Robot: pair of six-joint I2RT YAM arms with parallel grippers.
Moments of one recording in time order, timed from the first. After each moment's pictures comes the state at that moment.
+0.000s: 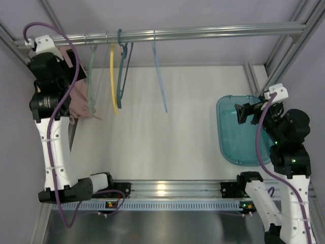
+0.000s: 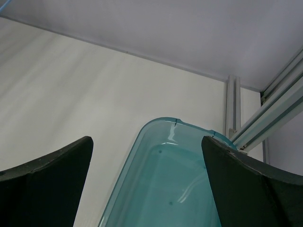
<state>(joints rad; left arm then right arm) 0.14 1.21 1.75 -0.79 -0.24 -0.11 0.02 0.60 1.03 -0.53 -0.26 -0.14</state>
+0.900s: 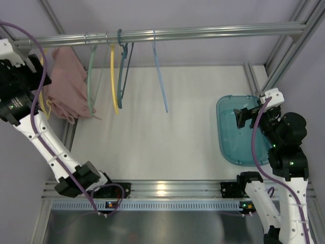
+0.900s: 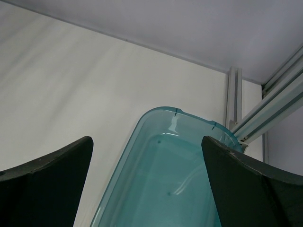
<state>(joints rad) 0.69 1.31 1.87 -0.79 0.31 0.09 0.02 0.56 0.97 -0.55 -0.26 -0.17</state>
